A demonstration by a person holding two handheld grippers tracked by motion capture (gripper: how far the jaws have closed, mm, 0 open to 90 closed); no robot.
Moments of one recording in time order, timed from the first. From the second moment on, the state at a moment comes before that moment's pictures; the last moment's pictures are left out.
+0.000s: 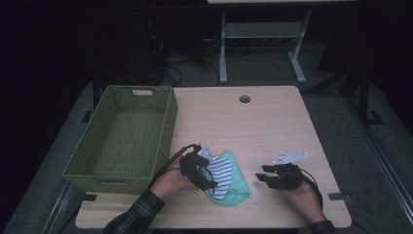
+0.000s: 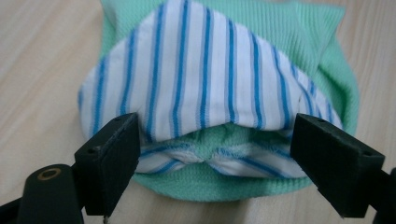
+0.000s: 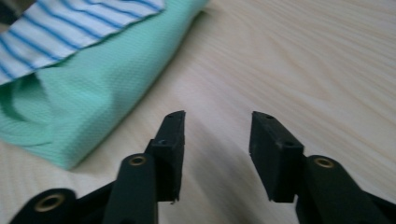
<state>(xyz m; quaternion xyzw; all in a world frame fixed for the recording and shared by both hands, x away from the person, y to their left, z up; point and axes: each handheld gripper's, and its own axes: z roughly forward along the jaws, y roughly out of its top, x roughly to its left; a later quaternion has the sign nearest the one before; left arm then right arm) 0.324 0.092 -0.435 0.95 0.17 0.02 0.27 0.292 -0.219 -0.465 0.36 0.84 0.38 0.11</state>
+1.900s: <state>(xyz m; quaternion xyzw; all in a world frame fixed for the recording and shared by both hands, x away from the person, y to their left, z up) 0.330 0.088 -0.446 0.95 0.17 0.01 0.25 0.317 -0.252 -0.483 0.45 0.80 0.35 0.18</state>
